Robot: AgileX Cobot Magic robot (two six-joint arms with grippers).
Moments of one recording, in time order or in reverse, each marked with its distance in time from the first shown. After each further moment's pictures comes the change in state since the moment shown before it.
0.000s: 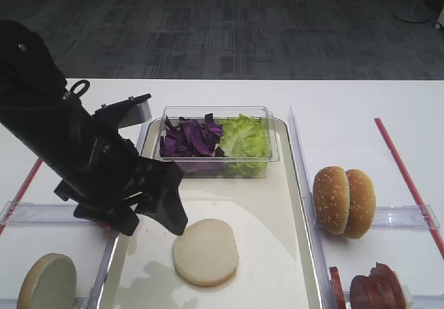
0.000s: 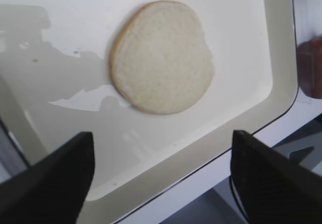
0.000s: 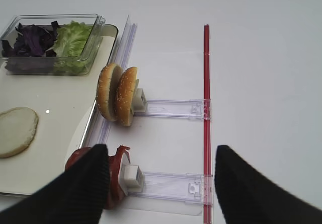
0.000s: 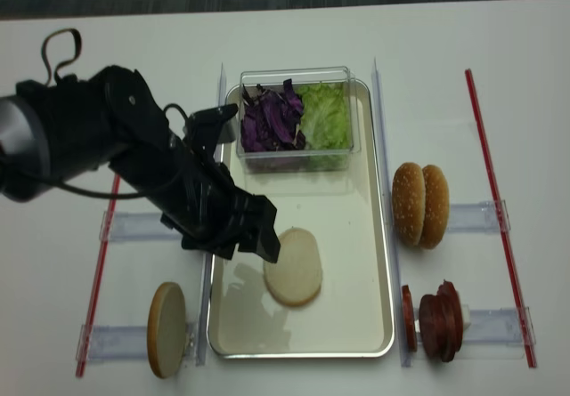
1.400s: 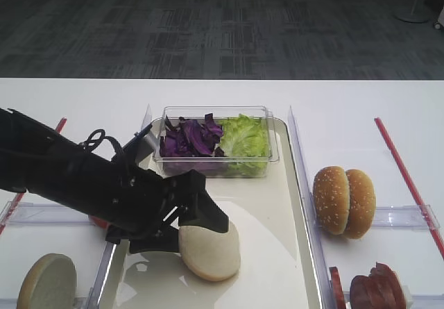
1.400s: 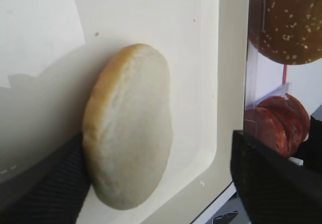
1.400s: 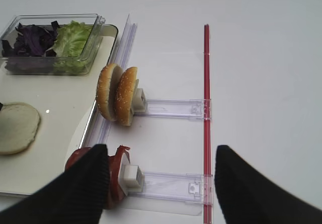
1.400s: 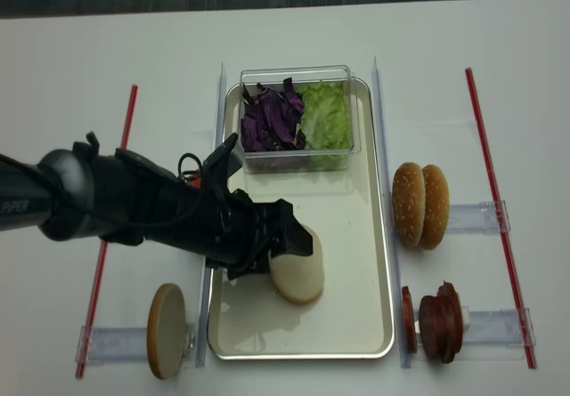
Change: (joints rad) left arm 0.000 0.174 0.203 -0.871 -0.170 0.641; right arm 0.000 0.000 0.000 0.000 0.000 0.000
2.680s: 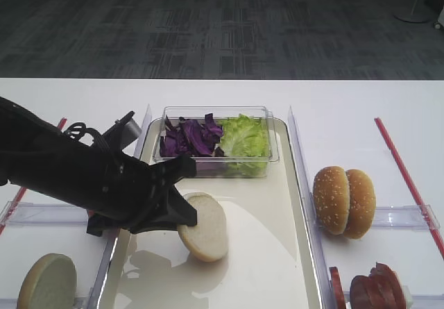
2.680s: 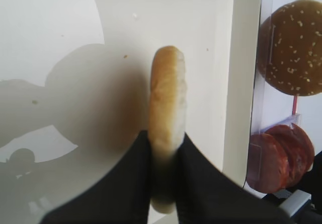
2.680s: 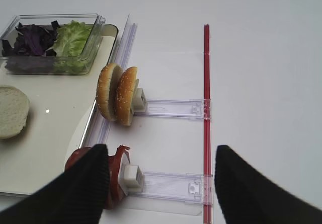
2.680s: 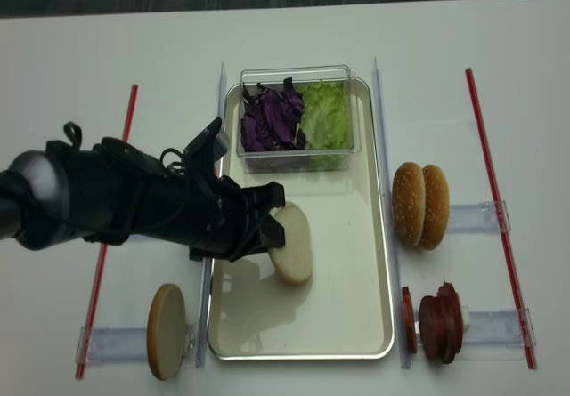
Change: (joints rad) left arm -0.002 -0.102 0.014 0.099 -0.122 -0.202; right arm 0.000 0.000 0.000 0.000 0.002 0.000
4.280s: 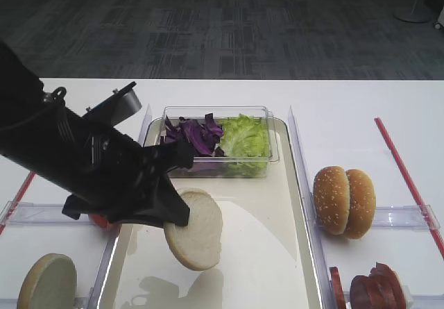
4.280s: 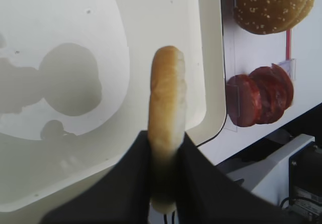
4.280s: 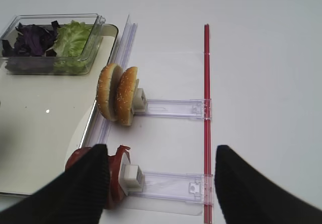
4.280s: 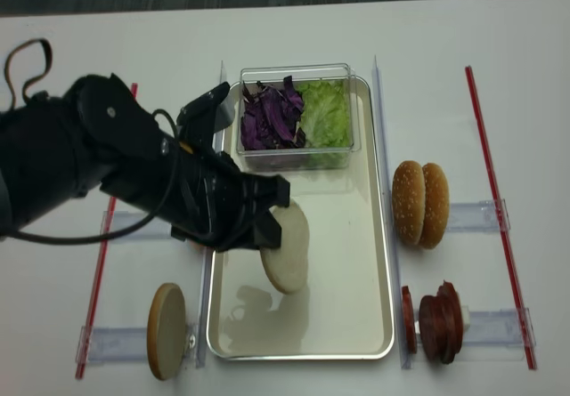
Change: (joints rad) left arm -0.045 -0.191 -0.110 0.526 0.153 -0.485; right arm 0.000 0.000 0.000 0.000 0.000 0.000
